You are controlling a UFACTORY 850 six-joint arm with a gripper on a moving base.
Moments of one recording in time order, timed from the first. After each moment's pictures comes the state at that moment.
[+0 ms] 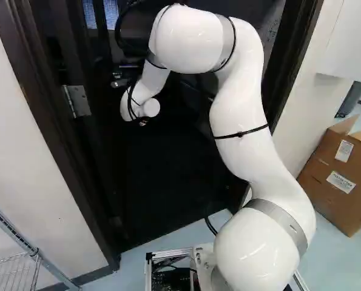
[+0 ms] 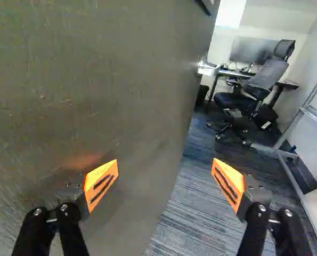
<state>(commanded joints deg) 27.6 -33.7 -68.9 -8.8 42.3 0.0</state>
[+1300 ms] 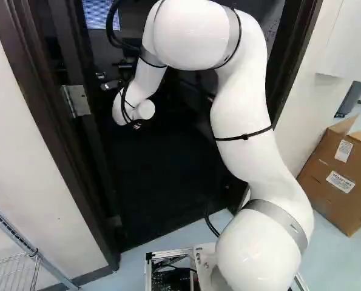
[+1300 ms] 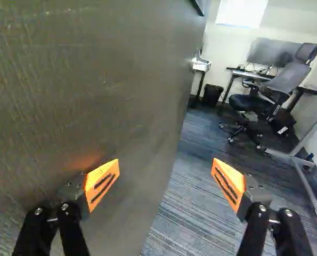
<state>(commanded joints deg) 31.2 -31.4 -66.0 -10.4 42.3 0.0</state>
